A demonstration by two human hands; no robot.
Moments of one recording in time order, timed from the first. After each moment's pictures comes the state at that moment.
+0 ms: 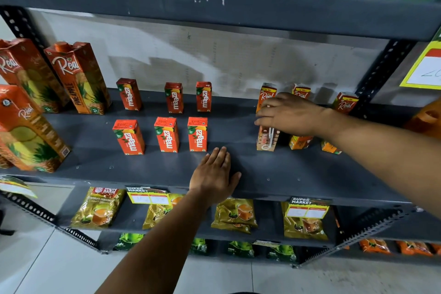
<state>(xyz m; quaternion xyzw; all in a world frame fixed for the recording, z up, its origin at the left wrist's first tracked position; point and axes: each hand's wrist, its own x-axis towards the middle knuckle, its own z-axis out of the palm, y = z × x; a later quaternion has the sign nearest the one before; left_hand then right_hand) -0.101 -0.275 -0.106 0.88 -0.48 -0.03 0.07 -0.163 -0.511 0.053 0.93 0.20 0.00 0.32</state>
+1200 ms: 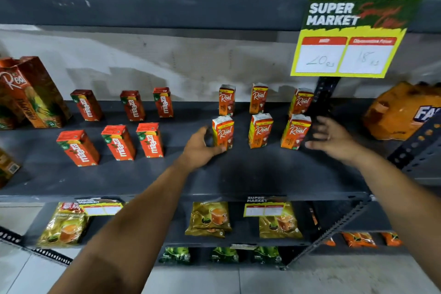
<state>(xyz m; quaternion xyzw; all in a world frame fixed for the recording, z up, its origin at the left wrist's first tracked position) -0.095 -0.381 -0.070 0.79 -0.30 -0.21 0.49 -0.328 -0.662 -0.029 0.78 -0.34 0.15 -0.50</state>
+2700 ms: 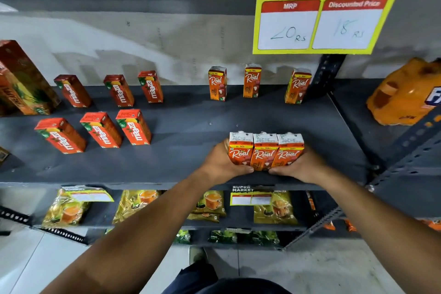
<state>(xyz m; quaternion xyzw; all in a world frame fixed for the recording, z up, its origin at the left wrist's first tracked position) -0.196 -0.413 -0.080 0.77 -0.31 -0.30 0.47 -0.341 -0.596 -0.078 0.87 -0.26 0.06 -0.43</state>
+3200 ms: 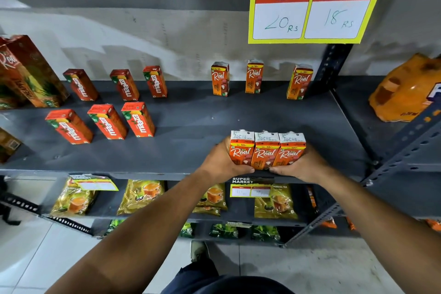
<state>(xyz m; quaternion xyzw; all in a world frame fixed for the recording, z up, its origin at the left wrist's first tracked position) -0.209 -0.404 -0.086 0.80 -0.31 -0.28 0.44 -0.352 -0.593 -0.082 0.87 -0.21 0.07 -0.44</state>
